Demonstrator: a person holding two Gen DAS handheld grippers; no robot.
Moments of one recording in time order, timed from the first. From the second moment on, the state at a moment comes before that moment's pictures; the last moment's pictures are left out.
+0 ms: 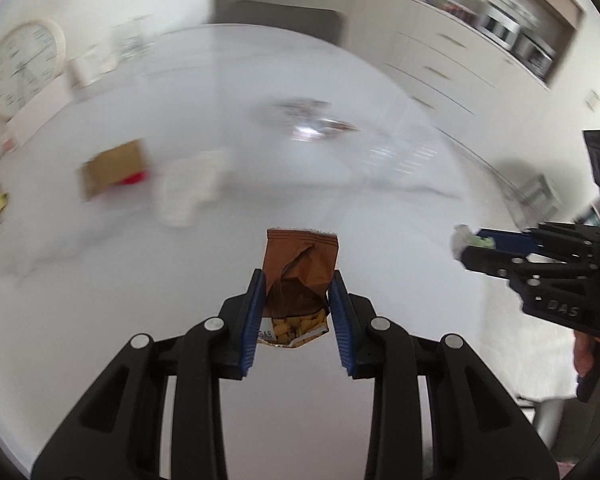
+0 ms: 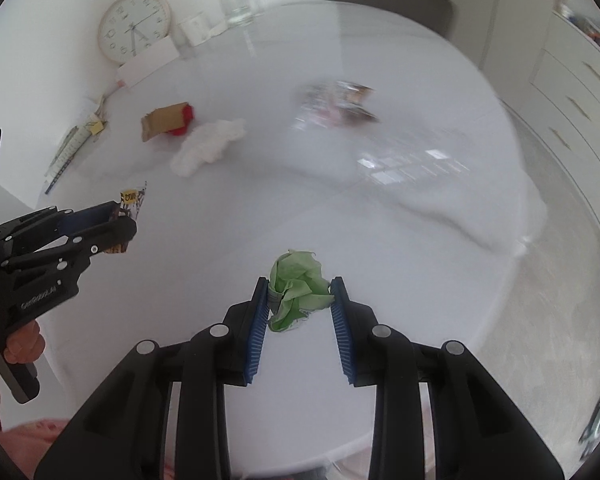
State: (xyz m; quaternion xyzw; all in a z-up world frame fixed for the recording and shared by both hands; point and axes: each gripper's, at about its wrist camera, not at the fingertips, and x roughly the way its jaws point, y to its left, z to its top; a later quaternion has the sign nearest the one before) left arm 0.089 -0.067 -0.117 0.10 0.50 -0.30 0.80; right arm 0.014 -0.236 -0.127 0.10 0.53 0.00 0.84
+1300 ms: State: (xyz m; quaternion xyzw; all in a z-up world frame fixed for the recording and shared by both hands) left arm -0.154 -0.288 -0.137 0.23 0.51 -0.48 0.67; right arm -0.265 -0.386 -0.165 0.21 0.54 -0.14 0.80
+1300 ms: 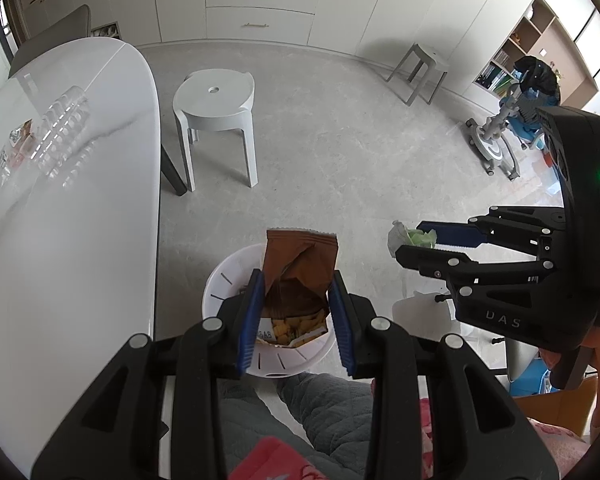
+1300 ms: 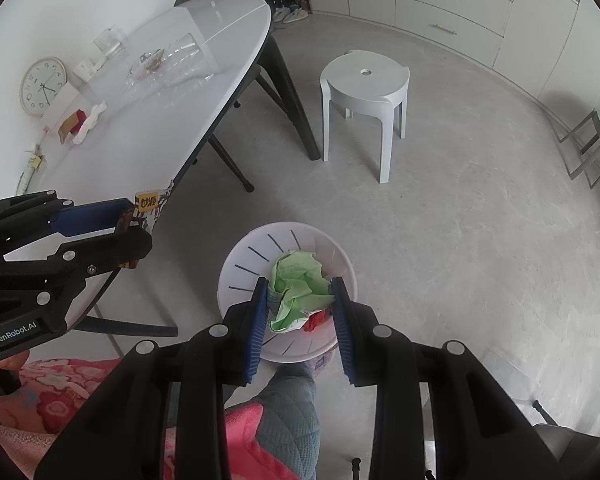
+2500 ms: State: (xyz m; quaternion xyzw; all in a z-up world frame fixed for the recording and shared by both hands) left arm -0.102 -0.240 -0.126 0.21 0.51 -0.42 0.72; right arm -0.213 -0.364 -0.185 0.17 0.58 -0.15 0.78
